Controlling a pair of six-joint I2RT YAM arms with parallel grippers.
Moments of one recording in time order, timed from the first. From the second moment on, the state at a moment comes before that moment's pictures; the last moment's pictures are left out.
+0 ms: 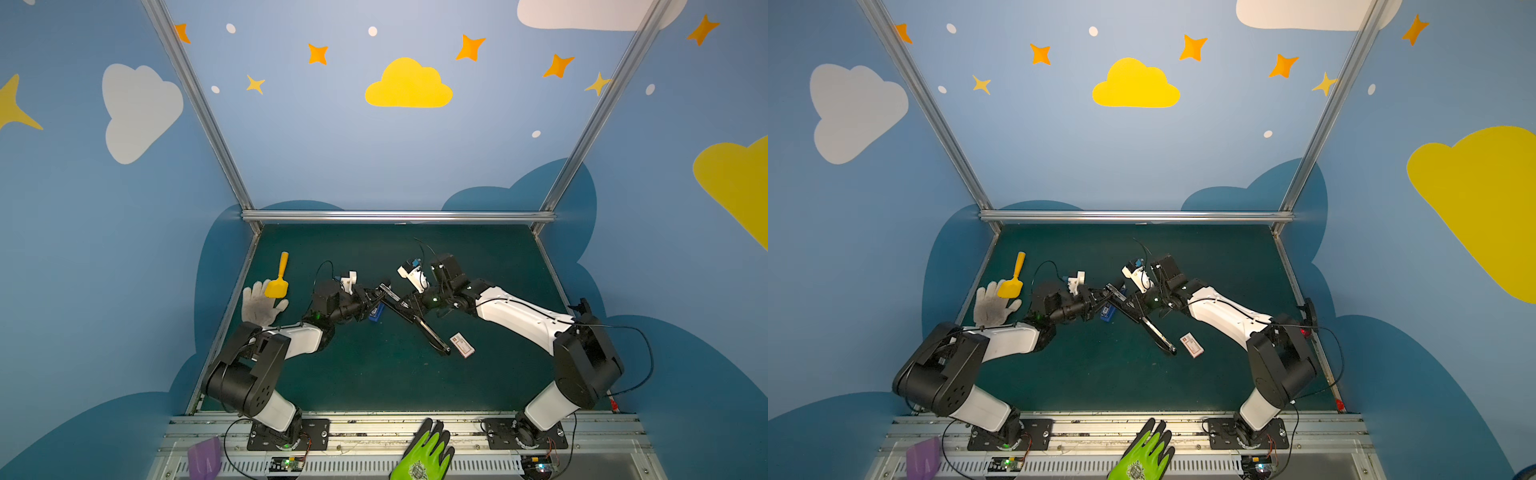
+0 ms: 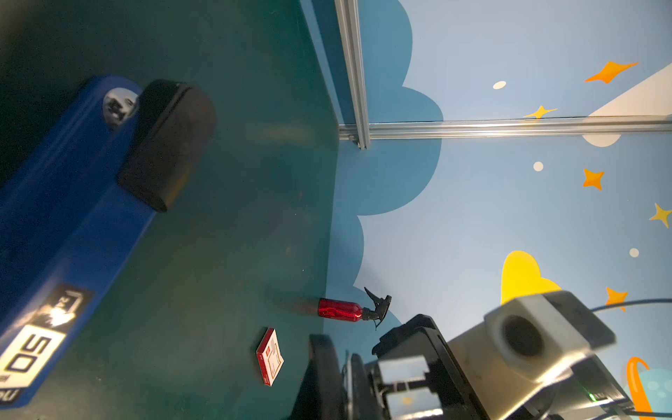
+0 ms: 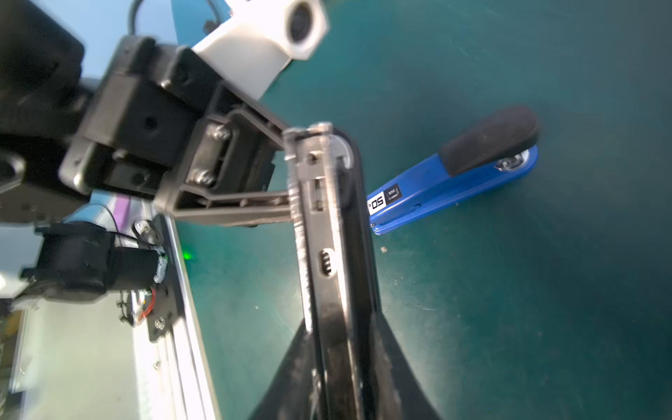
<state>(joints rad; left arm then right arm) -0.35 1.57 0.55 0.78 0.65 -1.38 0.69 1.63 1.13 -0.30 -0.54 0.12</state>
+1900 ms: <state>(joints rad) -0.29 1.38 0.48 0.28 0.52 -1.22 0.47 1.90 1.31 -0.70 -0.03 0.68</state>
